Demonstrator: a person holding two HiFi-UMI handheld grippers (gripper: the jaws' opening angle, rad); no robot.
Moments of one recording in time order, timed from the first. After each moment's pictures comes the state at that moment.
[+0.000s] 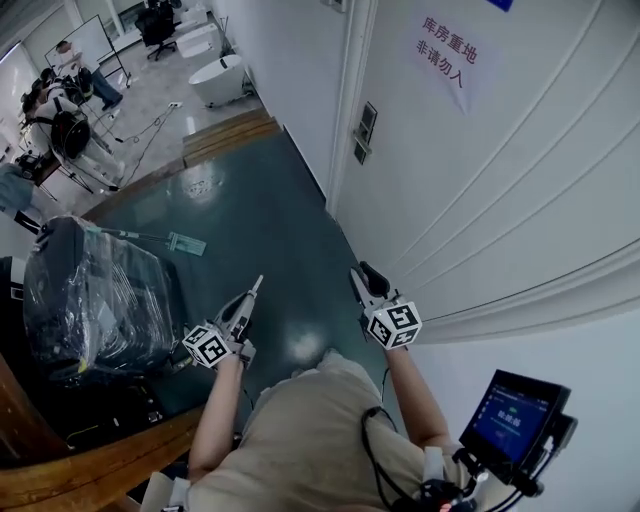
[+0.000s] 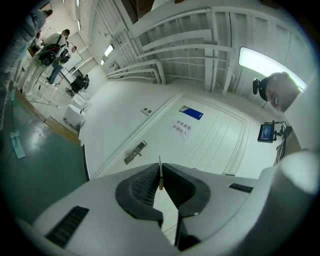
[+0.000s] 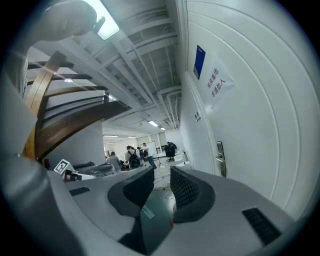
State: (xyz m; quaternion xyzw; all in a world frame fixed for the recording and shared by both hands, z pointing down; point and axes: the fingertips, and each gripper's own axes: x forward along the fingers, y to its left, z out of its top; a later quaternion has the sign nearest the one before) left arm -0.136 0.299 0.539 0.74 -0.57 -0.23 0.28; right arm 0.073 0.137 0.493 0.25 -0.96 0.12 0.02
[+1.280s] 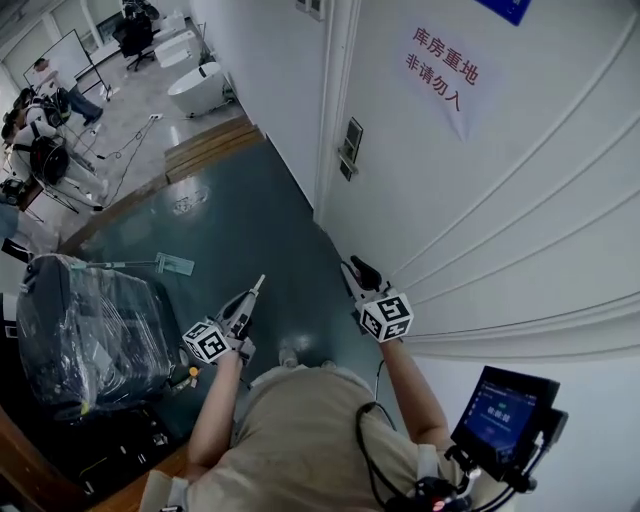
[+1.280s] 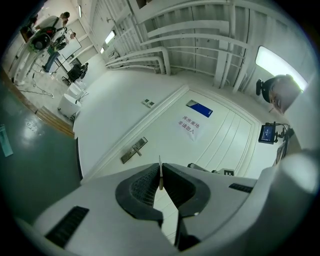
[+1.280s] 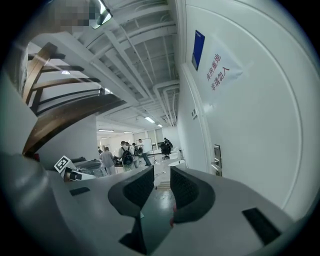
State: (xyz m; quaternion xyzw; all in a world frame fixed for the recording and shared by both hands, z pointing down) left arm -0.159 0.171 0.546 0.76 -0.53 -0.21 0.31; right arm 0.032 0.024 0.488 0.26 -0.96 0.10 0.05
